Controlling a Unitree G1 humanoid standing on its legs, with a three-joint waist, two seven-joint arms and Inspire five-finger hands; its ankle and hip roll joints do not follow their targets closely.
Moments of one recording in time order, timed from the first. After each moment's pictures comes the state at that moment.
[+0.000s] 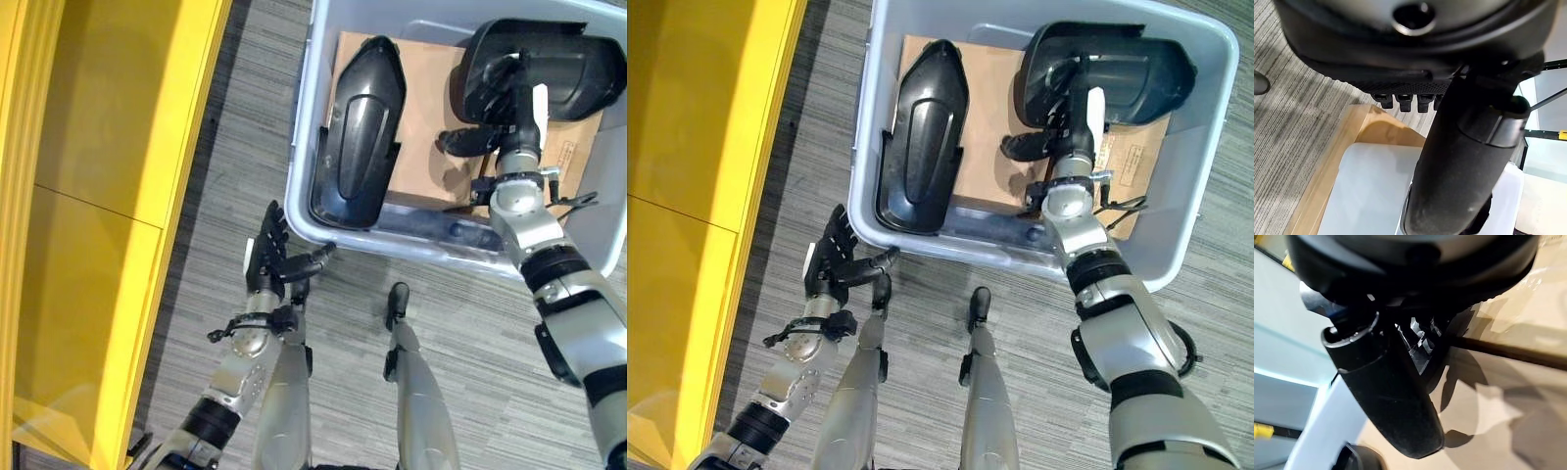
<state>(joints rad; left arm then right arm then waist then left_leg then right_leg) -0.27 0.33 -0.36 0.19 -0.53 -0.22 0.37 -1.06 -0.61 0.46 0.94 0.31 -0.15 -0.38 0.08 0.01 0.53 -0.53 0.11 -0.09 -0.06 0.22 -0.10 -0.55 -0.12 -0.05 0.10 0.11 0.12</state>
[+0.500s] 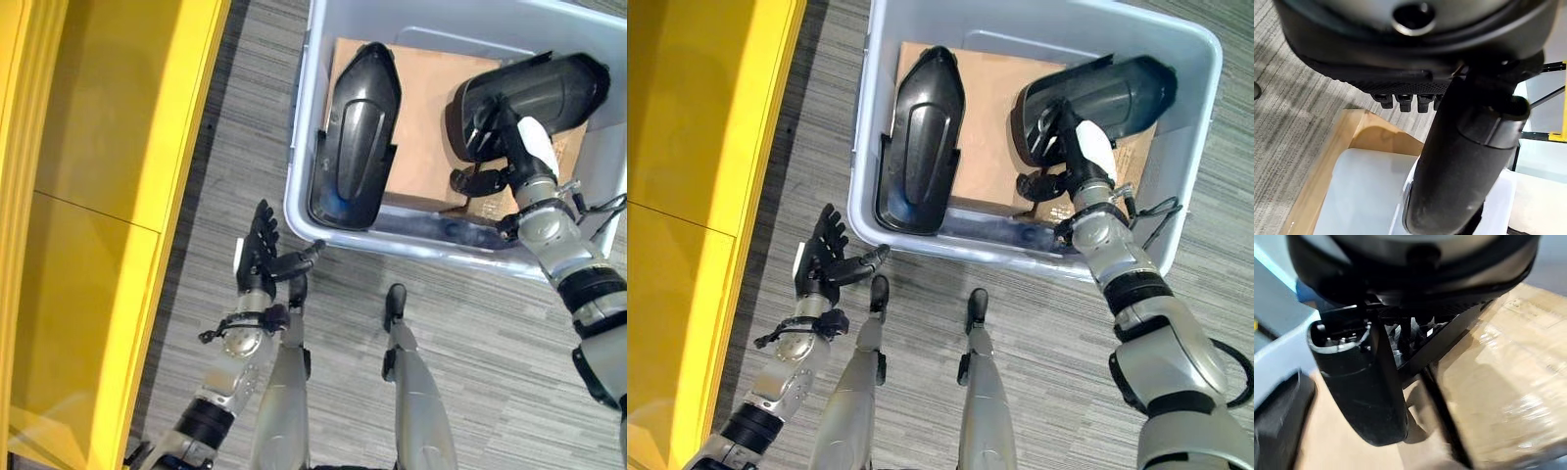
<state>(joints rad) -0.25 0.34 -0.31 0.18 -0.53 -0.22 0.34 -0.99 -0.80 0.62 0.95 -0.04 -0.15 -0.21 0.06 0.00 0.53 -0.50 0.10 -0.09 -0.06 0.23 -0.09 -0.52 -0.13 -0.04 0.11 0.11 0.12</state>
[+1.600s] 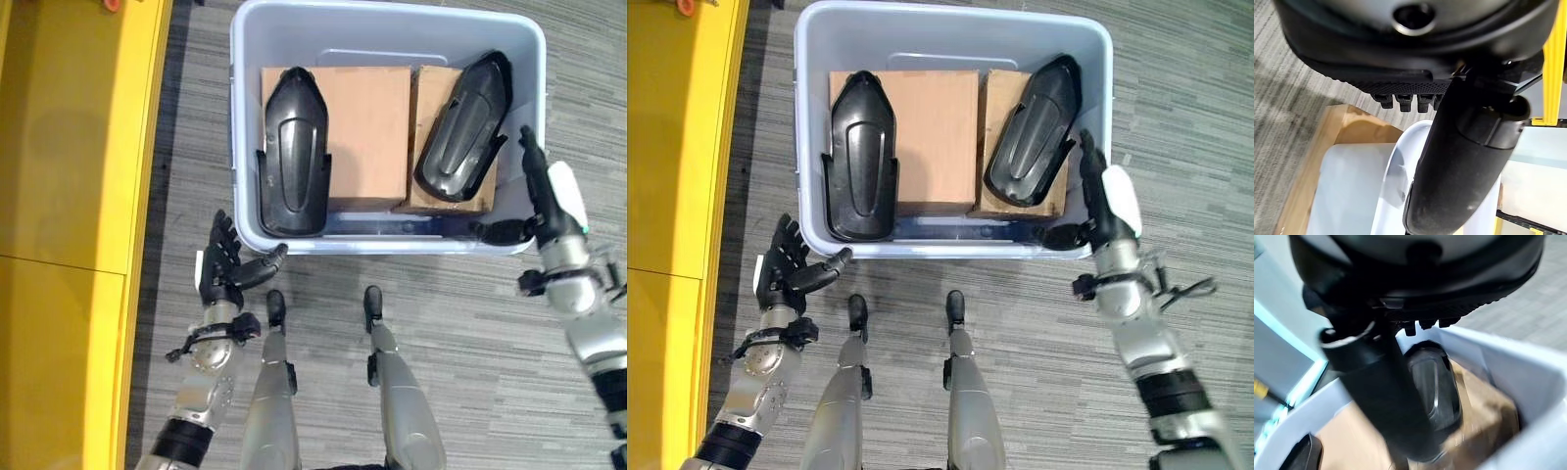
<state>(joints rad) -0.13 0.37 -0.16 0.14 -0.52 -0.21 0.34 -0.33 -0.76 0.12 0.19 -0.08 -0.06 -0.26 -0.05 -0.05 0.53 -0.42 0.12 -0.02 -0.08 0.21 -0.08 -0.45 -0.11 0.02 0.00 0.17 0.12</state>
